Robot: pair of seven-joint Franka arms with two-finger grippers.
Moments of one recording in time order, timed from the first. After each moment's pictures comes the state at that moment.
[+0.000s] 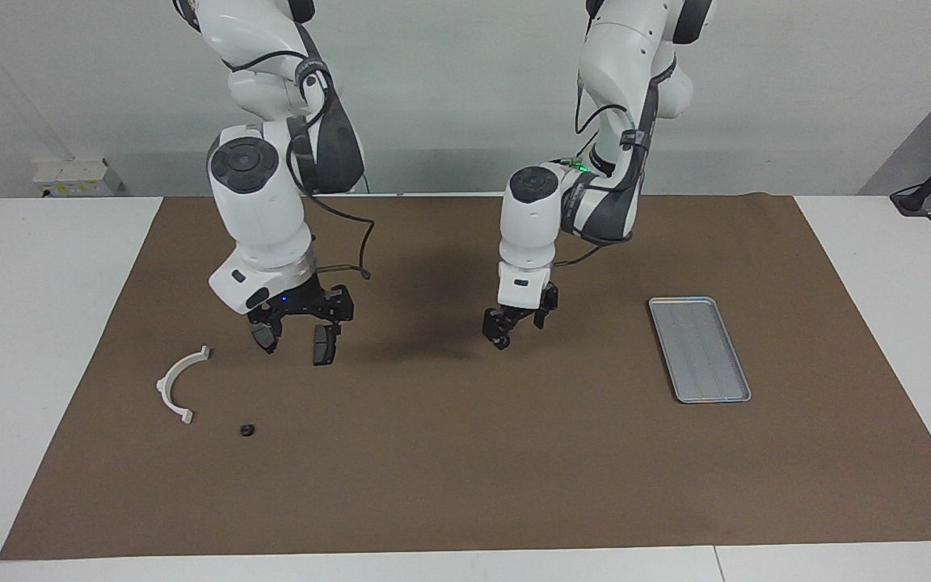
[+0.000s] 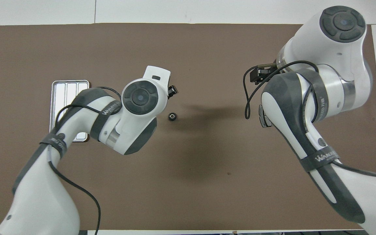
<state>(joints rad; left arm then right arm) -0.56 0.30 0.00 -1.78 0.15 2.24 -1.07 0.24 0.31 0.02 -1.55 -0.05 1.87 0.31</state>
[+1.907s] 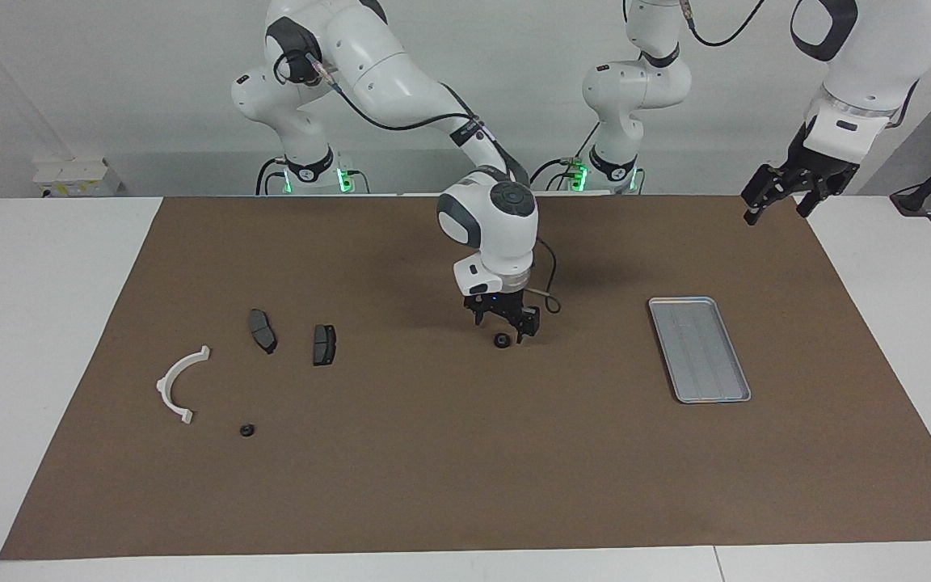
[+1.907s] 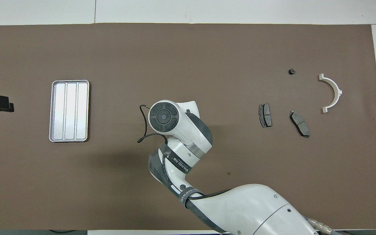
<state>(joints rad) 0.01 -0.12 0.02 -1.74 0.01 1.68 -0.06 0.69 0.60 0.02 -1.58 -0.10 2.26 1.32</state>
